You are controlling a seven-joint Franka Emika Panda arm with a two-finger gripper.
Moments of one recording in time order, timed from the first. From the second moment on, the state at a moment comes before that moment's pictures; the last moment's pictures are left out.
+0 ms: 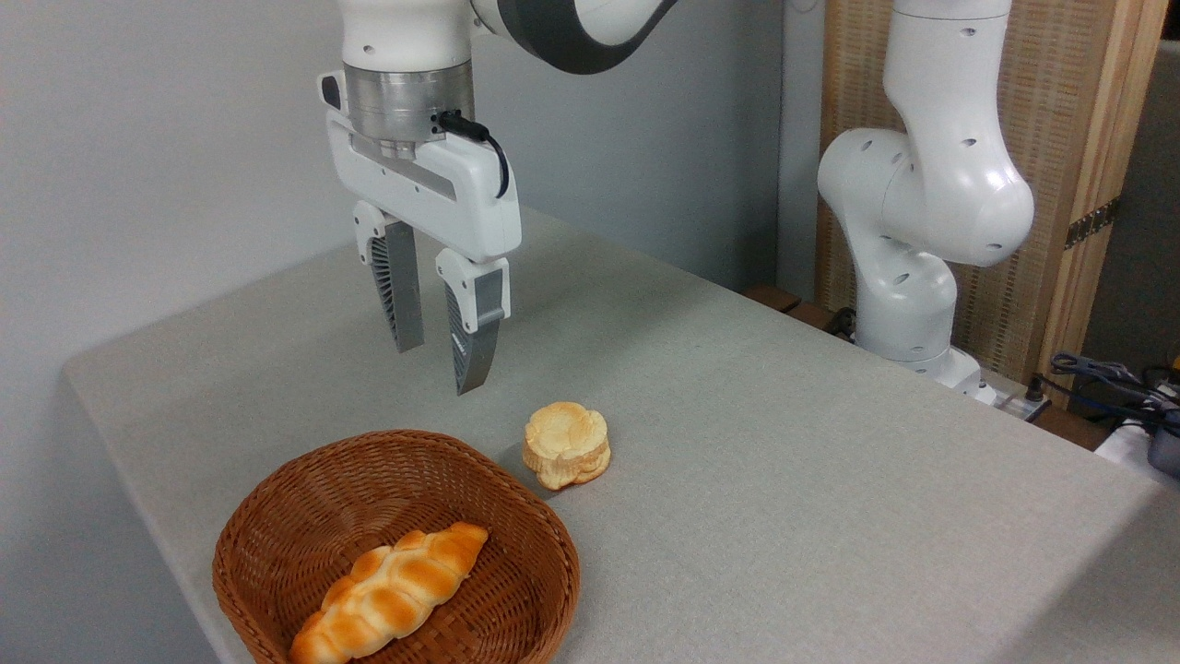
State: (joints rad) arm -0.13 -0.09 0.00 -1.87 -0.05 1.93 0.60
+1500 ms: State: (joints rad) arm -0.12 0.22 0.09 -1.87 -0.05 2.31 0.60
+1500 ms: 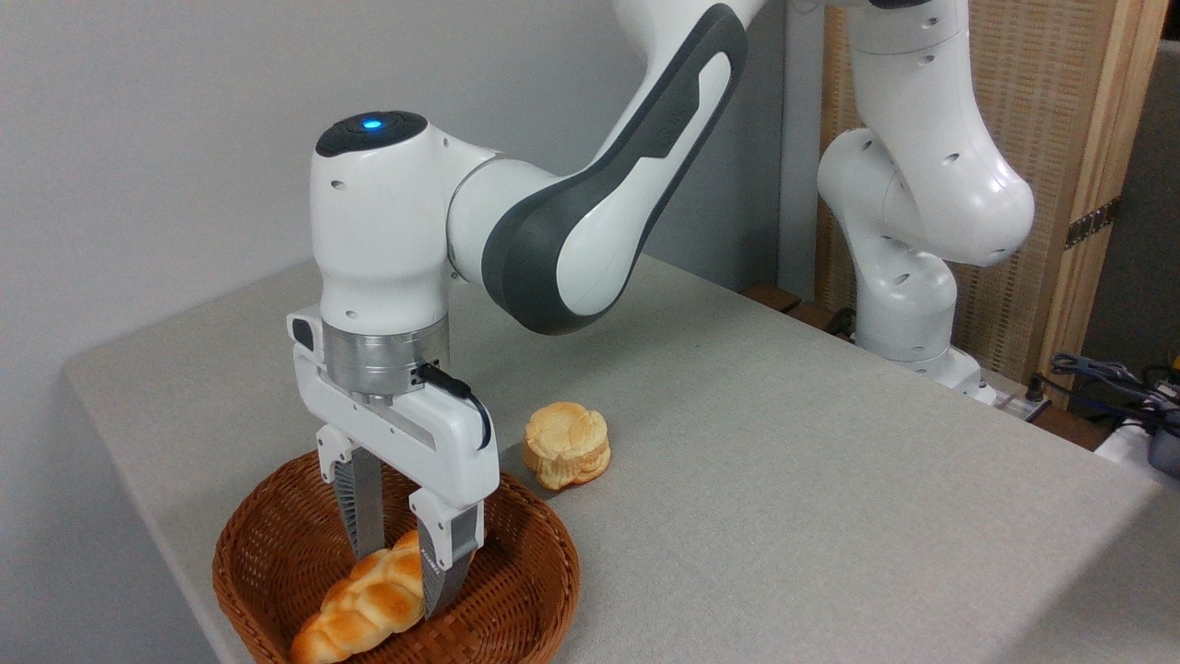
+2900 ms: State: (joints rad) arm -0.12 0.17 0.09 -1.87 -0.05 2.28 0.65
